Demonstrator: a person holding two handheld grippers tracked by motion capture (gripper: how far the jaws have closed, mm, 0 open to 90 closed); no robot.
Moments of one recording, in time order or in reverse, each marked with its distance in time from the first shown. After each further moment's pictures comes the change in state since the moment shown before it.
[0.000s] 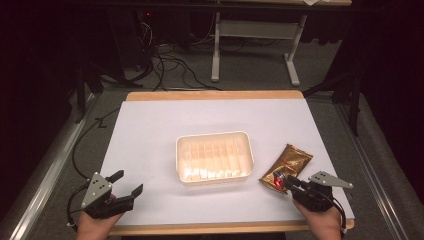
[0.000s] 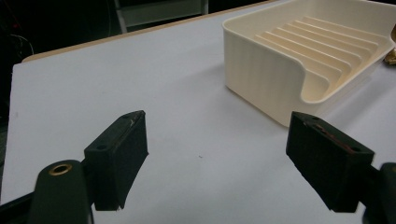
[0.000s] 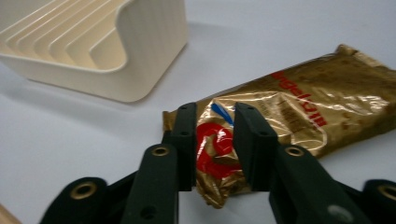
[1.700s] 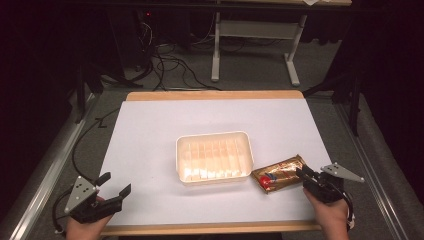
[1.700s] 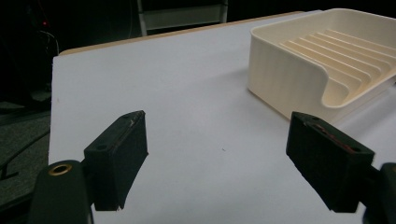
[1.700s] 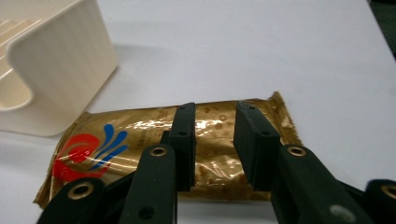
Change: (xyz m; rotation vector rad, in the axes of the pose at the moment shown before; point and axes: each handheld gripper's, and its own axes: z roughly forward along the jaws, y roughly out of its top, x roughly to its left) left arm 0.014 -0.008 -0.023 -0.029 0.071 -0.061; right arm -0.038 0.007 -0.001 -0.058 -0.166 0.063
